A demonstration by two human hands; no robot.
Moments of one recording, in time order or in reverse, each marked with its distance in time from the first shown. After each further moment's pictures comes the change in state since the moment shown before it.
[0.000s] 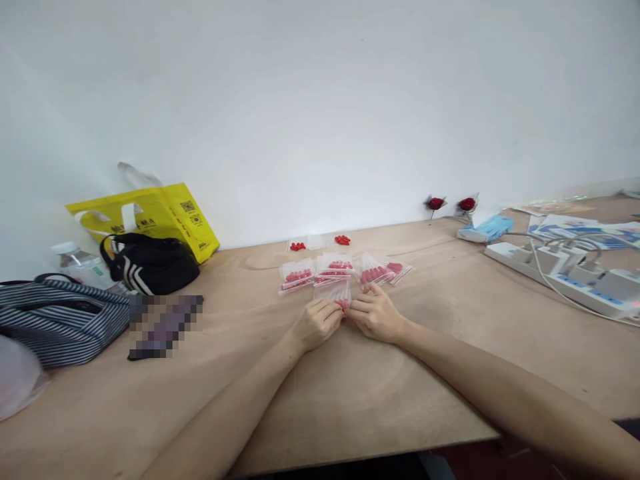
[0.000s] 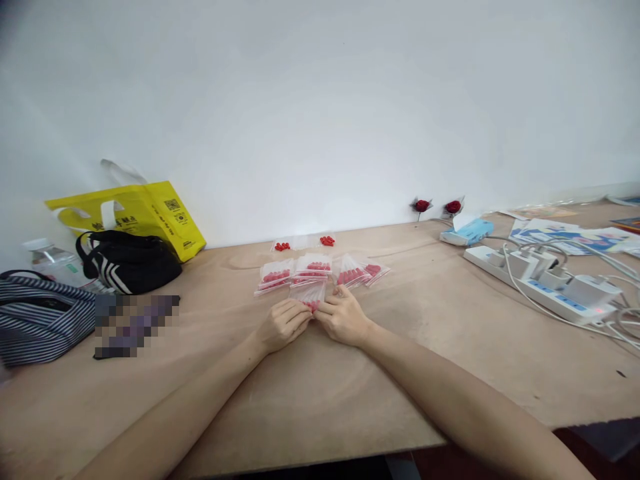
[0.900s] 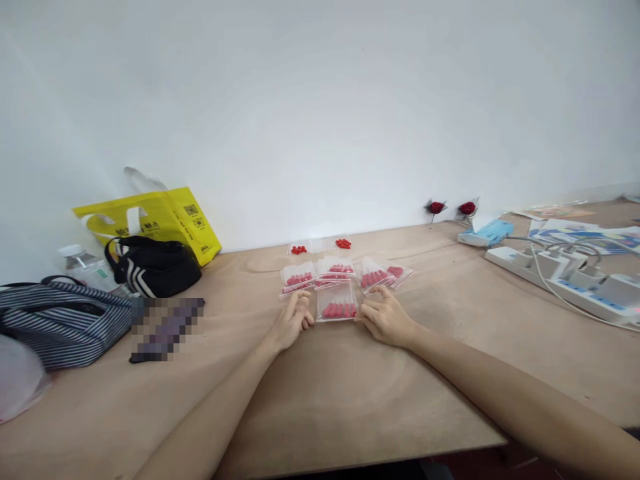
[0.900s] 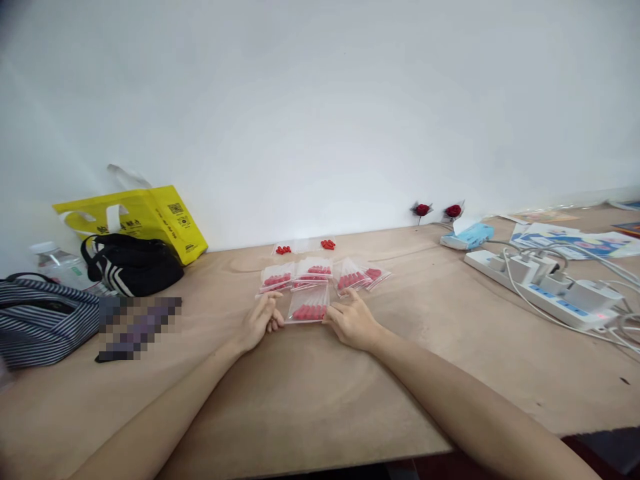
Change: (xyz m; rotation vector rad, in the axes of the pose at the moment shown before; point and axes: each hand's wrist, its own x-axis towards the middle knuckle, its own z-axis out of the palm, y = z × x) left_hand -0.025 -0.018 -0.028 -0.801 -0.116 -1.026; right_hand -0.013 0.006 -0.005 0.100 -0.038 0.110
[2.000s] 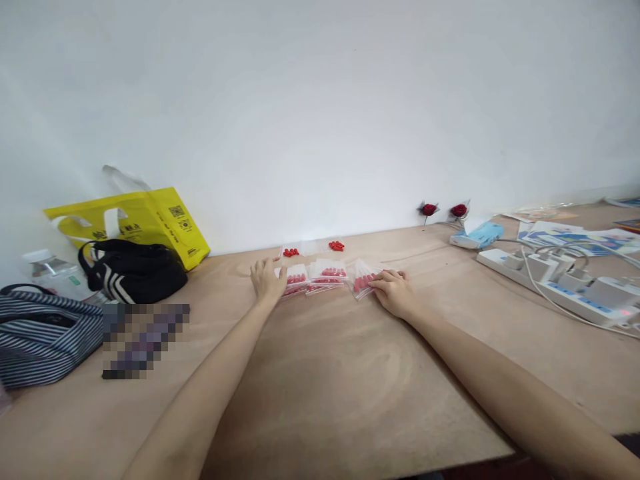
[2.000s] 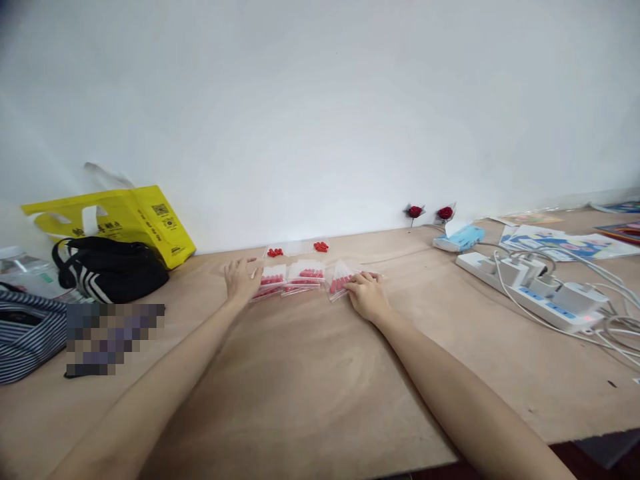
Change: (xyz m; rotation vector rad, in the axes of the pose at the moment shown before) left_hand 0.092 -0.019 -0.030 0.365 0.578 -0.184; right_hand -0.016 0.067 0.004 -0.164 -0.165 0.493
